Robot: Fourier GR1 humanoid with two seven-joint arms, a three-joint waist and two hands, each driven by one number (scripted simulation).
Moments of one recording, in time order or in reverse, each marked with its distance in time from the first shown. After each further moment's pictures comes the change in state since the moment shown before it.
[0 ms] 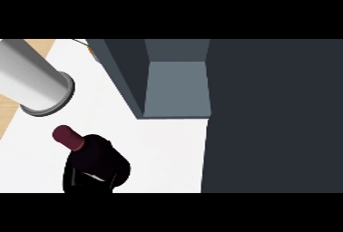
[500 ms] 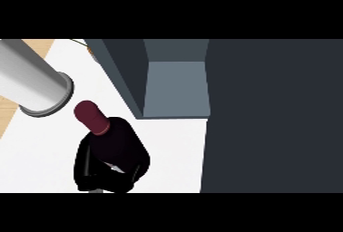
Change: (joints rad) left arm -0.048 -0.012 -0.214 -0.295 -0.042 0.286 0.228; right arm -0.007 0.004 -0.010 0.004 -0.002 0.018 0.002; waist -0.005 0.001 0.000
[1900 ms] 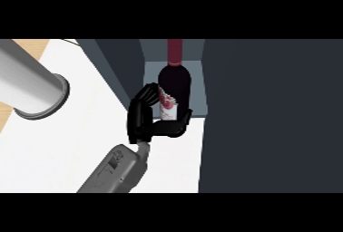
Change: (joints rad) left arm -0.494 -0.001 -0.192 0.417 0.156 0.495 0.041; right arm 0.020 0.016 -0.044 -0.001 -0.017 0.053 -0.011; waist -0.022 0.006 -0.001
